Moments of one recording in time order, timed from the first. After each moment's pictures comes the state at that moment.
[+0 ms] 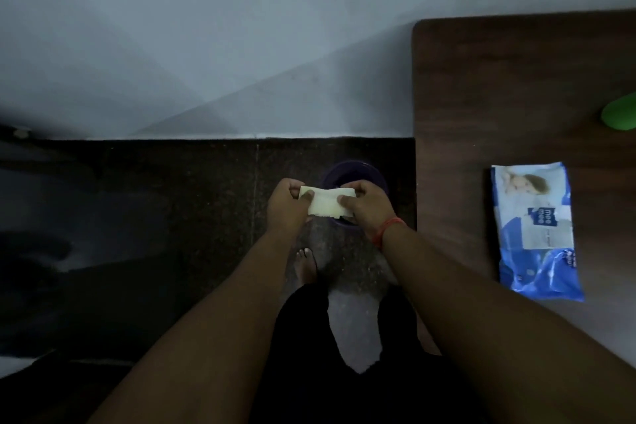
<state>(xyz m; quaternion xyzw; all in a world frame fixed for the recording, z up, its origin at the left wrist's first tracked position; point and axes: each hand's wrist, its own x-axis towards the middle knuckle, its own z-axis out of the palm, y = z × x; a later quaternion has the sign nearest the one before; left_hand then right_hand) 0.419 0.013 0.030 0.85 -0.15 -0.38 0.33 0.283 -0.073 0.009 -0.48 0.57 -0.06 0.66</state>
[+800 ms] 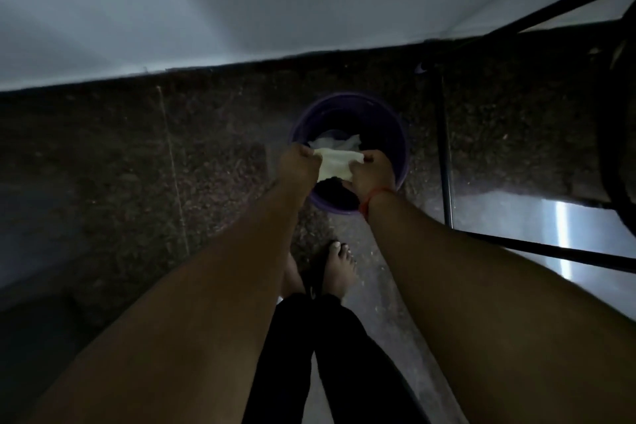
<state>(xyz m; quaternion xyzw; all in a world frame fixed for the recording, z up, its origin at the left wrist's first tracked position) 0.459 -0.067 -0.383 0.80 -0.19 -0.54 0.18 0.331 -0.097 -0.399 -0.32 0.77 -0.06 0.55</state>
